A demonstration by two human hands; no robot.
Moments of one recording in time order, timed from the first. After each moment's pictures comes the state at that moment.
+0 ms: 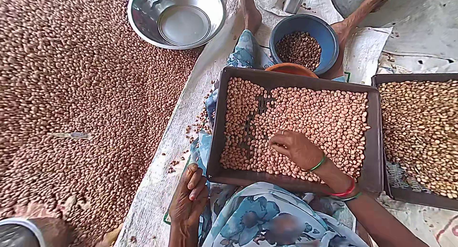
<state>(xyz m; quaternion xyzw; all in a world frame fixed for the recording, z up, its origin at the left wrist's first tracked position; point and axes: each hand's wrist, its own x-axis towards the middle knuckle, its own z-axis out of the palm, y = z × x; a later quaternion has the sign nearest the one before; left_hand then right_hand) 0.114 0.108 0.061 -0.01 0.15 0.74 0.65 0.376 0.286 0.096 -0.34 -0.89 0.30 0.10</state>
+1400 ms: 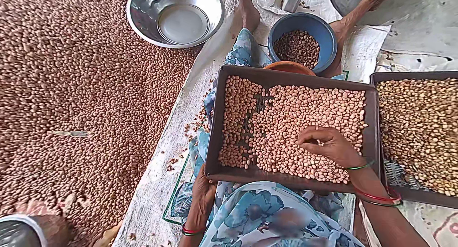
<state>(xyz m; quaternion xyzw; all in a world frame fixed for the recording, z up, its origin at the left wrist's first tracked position) 0.156 0.136 0.046 -0.16 0.50 0.69 0.50 0.452 0.298 0.103 -0.32 -0.76 0.50 0.27</state>
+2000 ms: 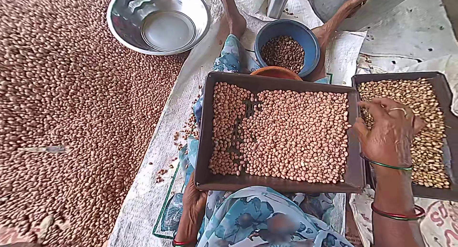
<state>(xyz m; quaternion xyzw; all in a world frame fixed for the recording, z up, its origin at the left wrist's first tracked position) 0.152 0.138 0.038 -0.16 0.51 0.68 0.50 0.504 0.309 0.160 -0.65 -0.75 0.01 0.15</state>
